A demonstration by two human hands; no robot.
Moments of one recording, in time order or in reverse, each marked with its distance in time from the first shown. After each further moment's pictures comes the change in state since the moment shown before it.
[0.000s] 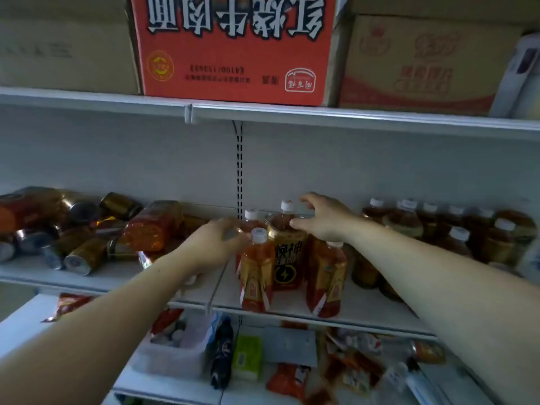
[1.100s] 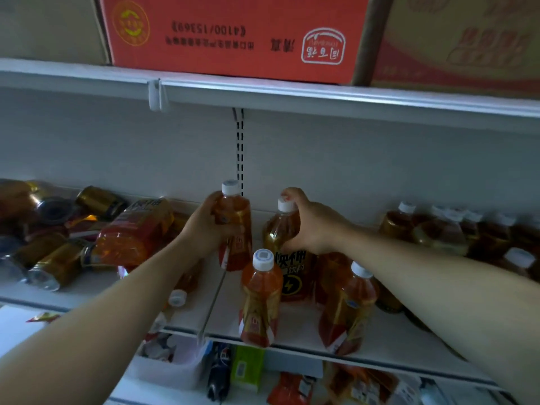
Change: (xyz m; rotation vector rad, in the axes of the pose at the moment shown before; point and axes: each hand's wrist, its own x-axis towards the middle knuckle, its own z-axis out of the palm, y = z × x) left_hand 0.109 -0.046 0.009 -0.579 0.138 -0.057; right_hand 0.082 0.005 0.032 -0.027 -0.146 -0.125
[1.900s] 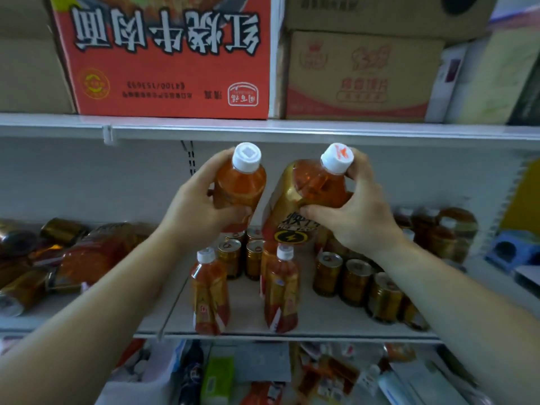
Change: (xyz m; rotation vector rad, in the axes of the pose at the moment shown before) left_hand -0.119 0.155 0.053 0.151 0.009 0.553; right_hand -0.188 0.005 -0.085 0.328 0.800 -0.236
